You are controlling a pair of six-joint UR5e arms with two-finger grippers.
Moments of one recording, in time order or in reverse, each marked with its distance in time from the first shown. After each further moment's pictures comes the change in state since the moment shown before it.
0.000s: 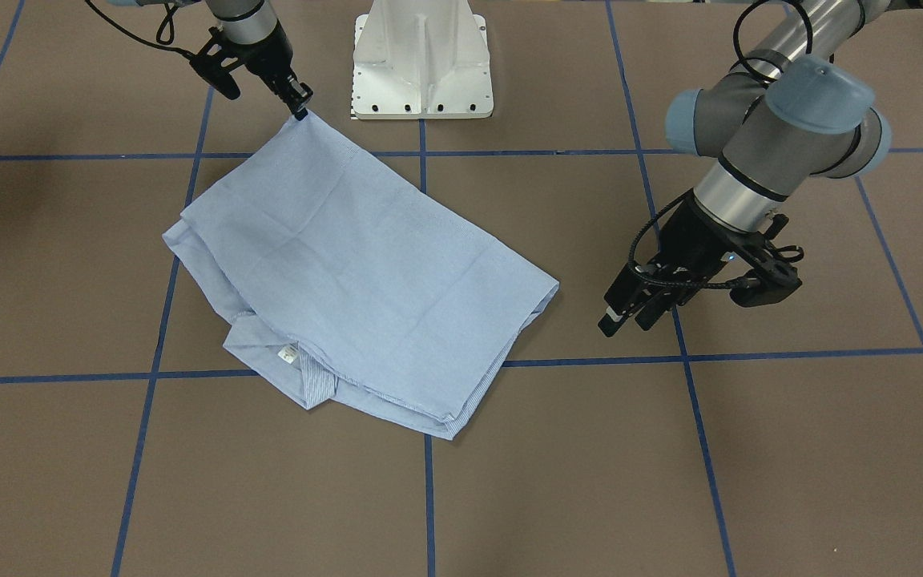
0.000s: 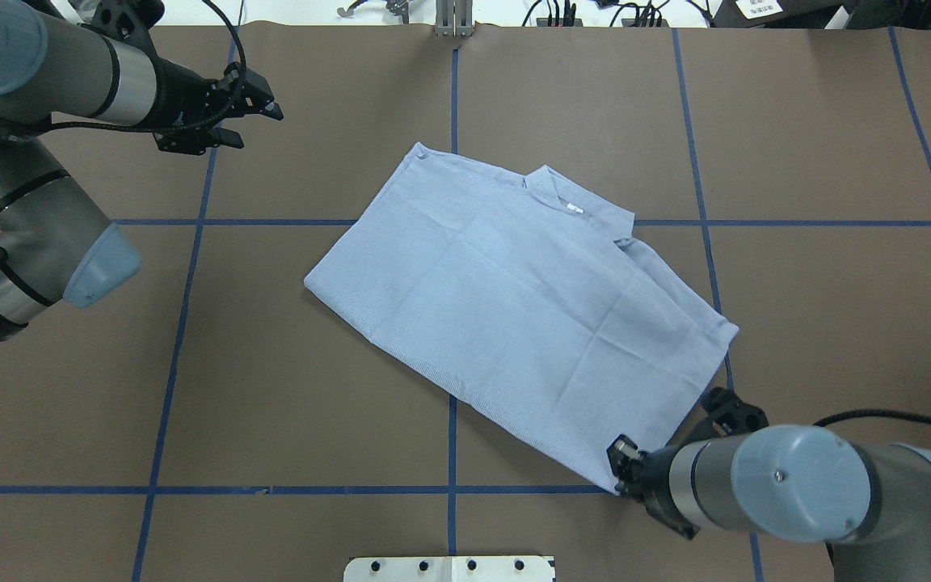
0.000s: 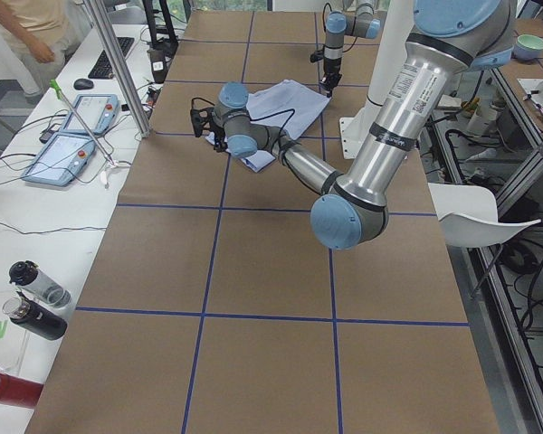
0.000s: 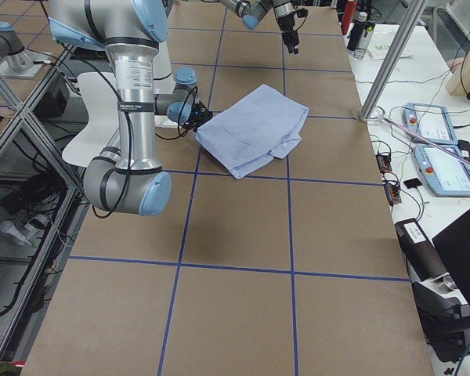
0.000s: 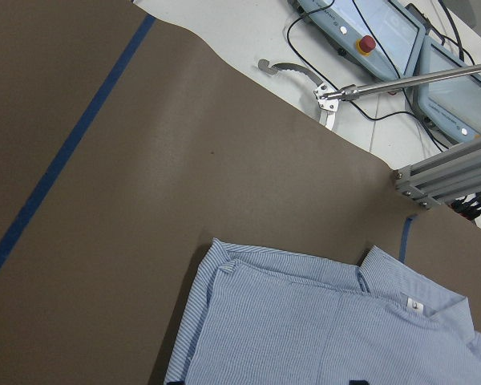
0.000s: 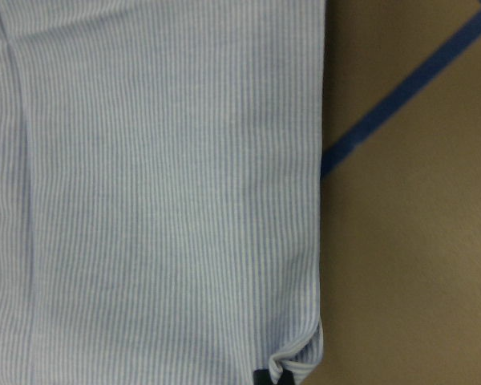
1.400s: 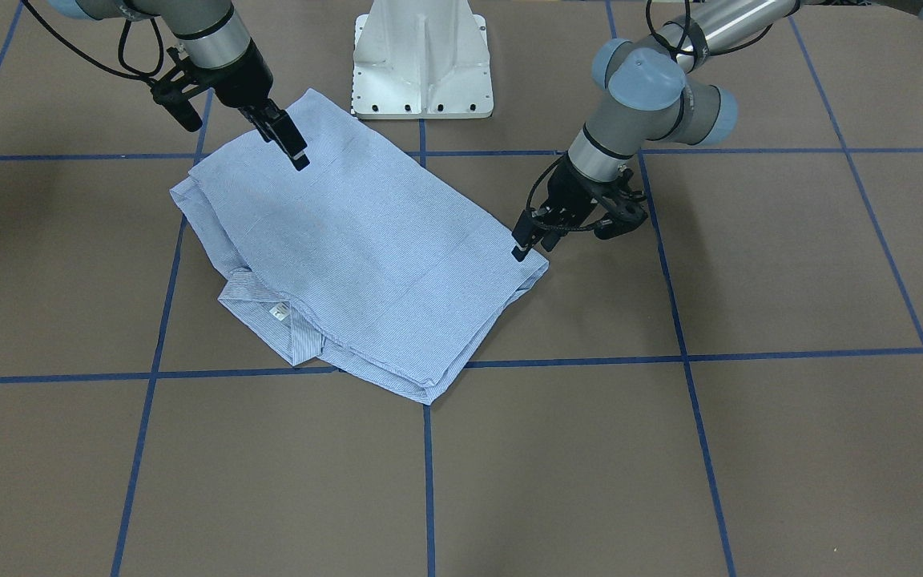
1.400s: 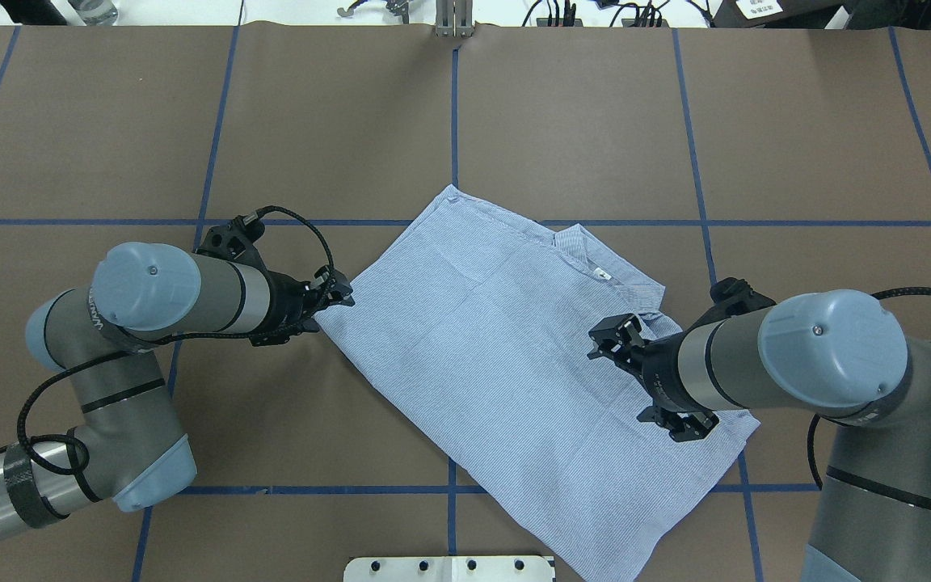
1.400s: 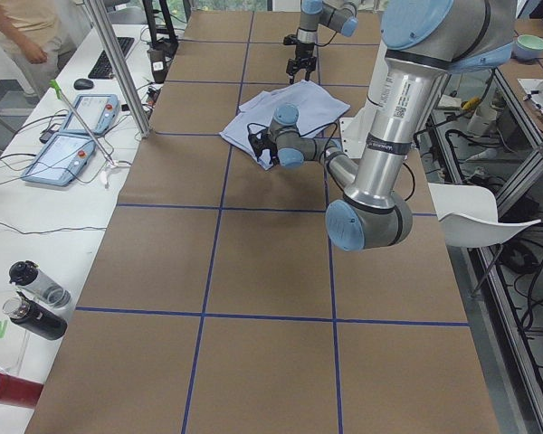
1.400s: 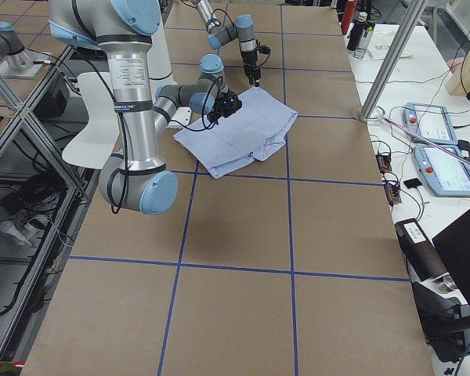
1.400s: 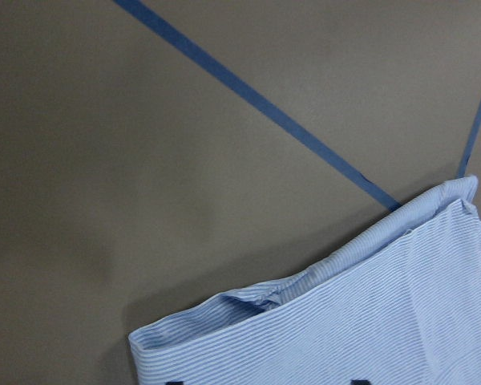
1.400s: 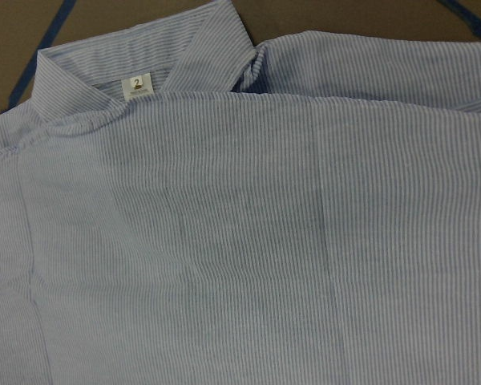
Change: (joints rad) left arm 0.366 0.099 -0.062 0.022 0.233 -0.285; right arm 0.341 0.115 -0.038 -0.012 0.103 -0.082
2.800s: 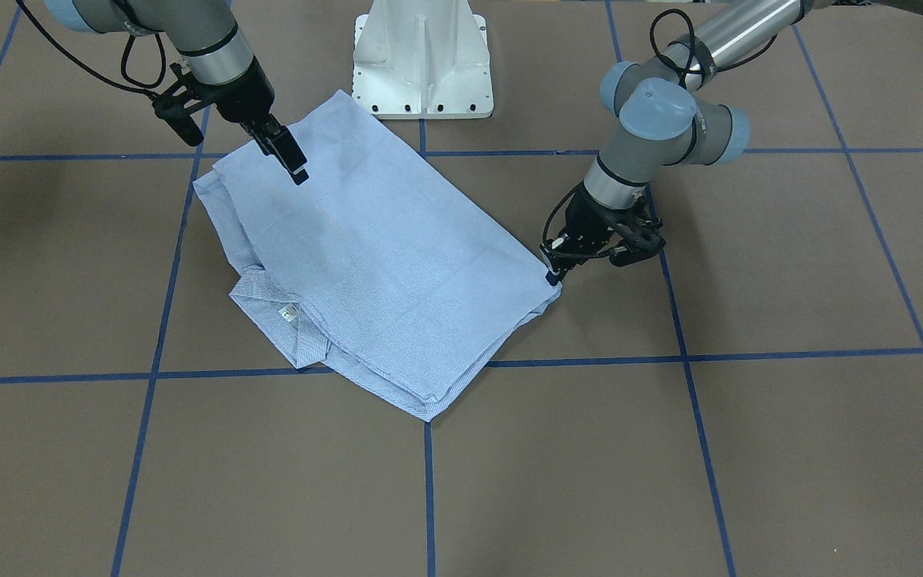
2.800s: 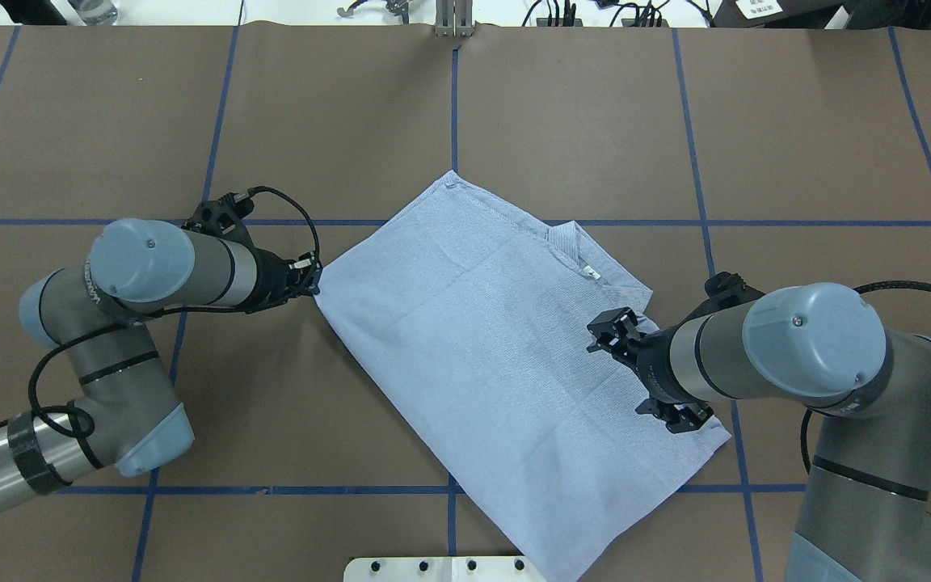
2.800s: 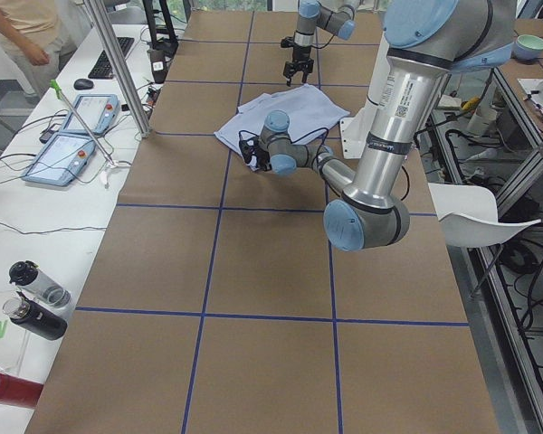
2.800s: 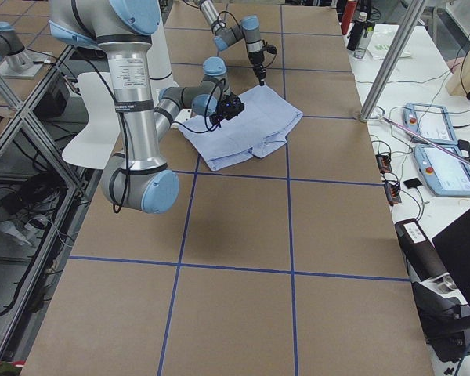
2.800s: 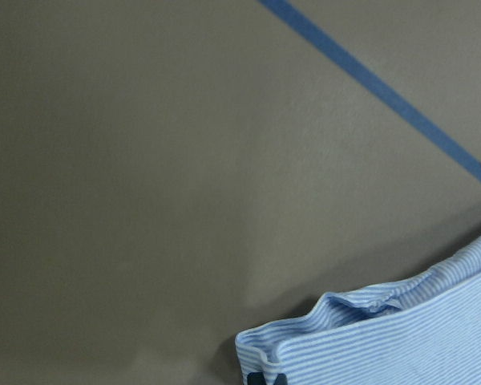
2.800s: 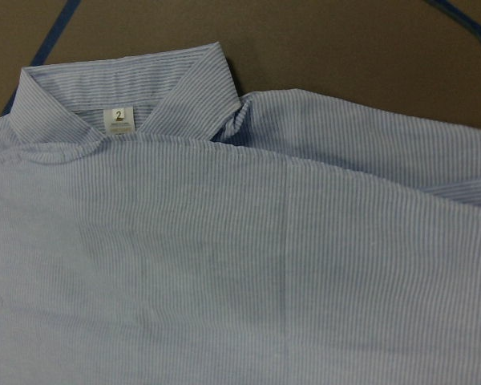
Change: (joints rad) left arm -0.088 -0.024 0.092 -0.007 0.000 0.163; right arm 0.005 0.010 -0.031 0.000 -0.004 -0.003
